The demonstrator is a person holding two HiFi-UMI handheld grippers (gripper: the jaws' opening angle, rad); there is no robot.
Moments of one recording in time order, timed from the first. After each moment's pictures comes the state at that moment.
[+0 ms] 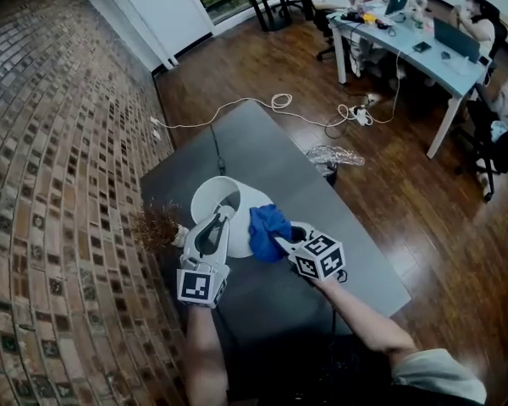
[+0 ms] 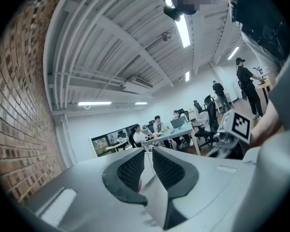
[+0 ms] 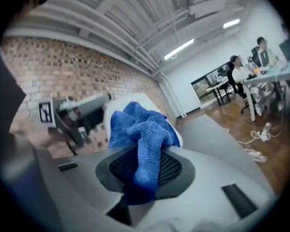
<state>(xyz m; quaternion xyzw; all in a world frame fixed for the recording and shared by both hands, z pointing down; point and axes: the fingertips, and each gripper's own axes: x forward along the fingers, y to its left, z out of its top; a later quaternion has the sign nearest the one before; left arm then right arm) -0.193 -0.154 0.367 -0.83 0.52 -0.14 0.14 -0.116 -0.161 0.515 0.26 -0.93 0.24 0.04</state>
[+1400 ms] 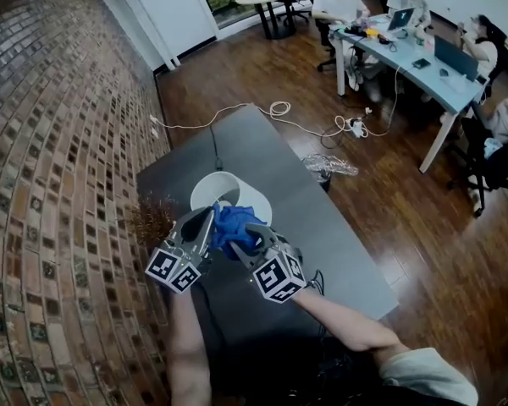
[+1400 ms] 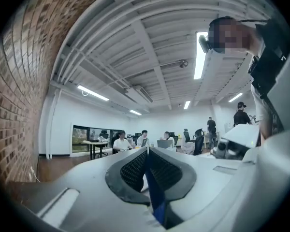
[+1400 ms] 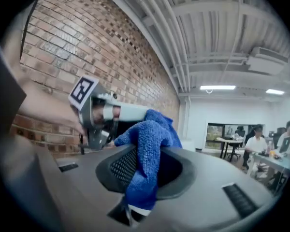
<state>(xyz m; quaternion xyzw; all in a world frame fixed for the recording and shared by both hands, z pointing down) -0.205 -0.148 0.348 -0.90 0.44 0.01 0.02 -0.185 -0.109 0.406 0.26 -0.96 -0.08 0.06</state>
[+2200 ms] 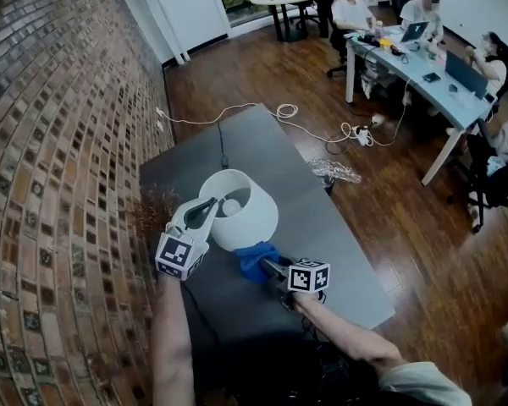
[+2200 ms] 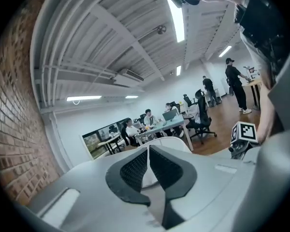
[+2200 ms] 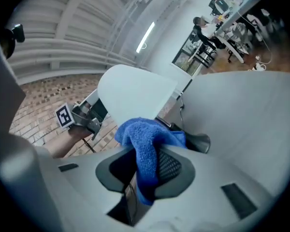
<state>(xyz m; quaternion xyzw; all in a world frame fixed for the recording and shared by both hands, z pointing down) -0.236 -0.177 0.378 -0.85 0.47 -0.20 0.13 -0.154 -0.099 0.586 0.20 -0.87 0.46 -0.04</state>
